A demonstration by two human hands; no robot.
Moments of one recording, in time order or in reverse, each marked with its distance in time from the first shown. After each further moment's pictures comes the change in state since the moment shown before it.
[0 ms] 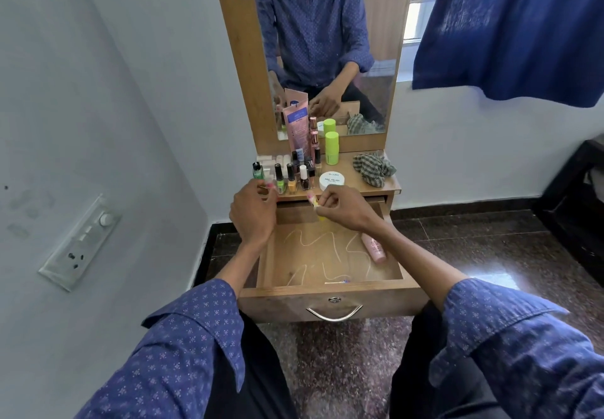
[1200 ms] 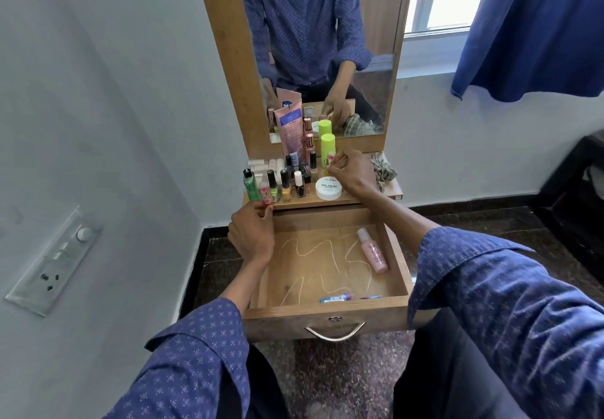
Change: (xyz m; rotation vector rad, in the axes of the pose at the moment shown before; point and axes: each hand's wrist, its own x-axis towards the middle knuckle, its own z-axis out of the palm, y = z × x) left_hand -0.005 -0.016 0.034 0.053 -0.014 -0.105; right_hand 0.092 0.018 -0.026 -0.031 0.385 0.203
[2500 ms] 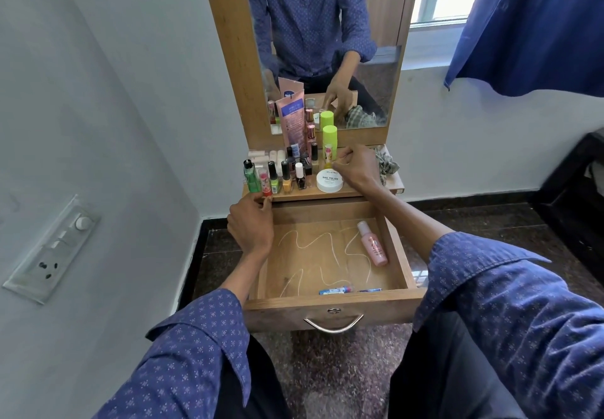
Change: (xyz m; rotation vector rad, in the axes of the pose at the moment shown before) left_hand 0.003 -0.005 0.007 -0.031 0.021 -0.009; right_hand -0.011 -0.003 -0.011 0.009 -0.010 0.003
